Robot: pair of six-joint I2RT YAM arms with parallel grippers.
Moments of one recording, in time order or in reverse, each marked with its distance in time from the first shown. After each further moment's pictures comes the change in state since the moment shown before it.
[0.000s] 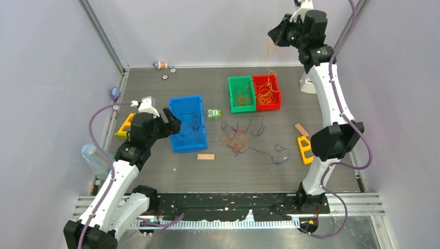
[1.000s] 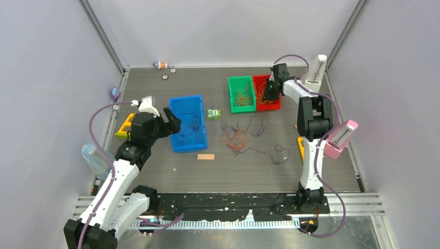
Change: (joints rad) left arm 0.000 0.001 0.000 0.012 -0.009 0.013; right arm 0.000 0.354 -0.459 0.007 0.165 0.035
